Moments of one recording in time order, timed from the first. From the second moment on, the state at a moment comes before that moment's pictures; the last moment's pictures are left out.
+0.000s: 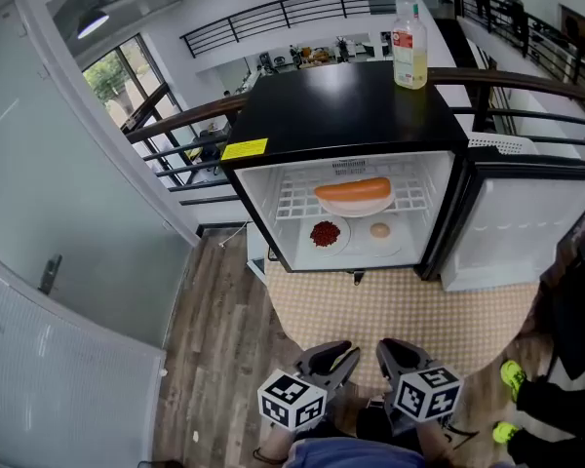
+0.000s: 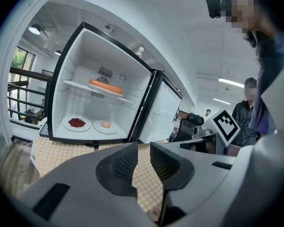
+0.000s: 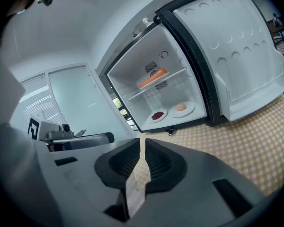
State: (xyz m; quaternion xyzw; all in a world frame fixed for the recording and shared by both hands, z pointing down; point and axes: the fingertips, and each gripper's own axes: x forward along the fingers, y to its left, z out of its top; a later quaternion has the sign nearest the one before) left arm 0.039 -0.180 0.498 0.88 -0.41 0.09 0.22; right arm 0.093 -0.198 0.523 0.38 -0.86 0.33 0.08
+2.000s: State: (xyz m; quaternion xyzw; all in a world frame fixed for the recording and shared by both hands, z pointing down) left arm -0.067 0.083 0.460 0.92 -0.35 0.02 0.20; right arm -0.004 0.089 0.504 0.44 -0.84 0.32 0.10
